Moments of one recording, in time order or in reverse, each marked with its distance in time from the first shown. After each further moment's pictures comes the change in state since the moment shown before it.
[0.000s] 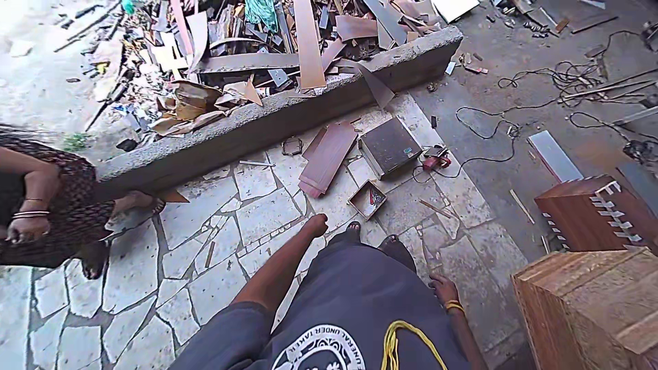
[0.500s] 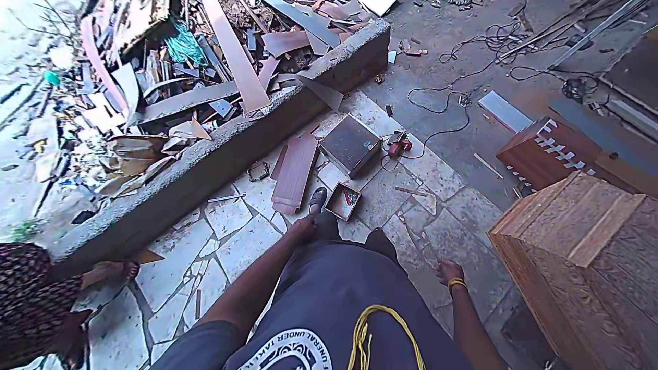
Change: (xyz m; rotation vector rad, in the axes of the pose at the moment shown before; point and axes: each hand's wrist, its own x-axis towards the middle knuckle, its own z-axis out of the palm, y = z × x) left_hand -0.014 0.135 0.018 0.194 0.045 -0.018; right_hand 0.065 0.112 -0.093 0.323 0.151 0.187
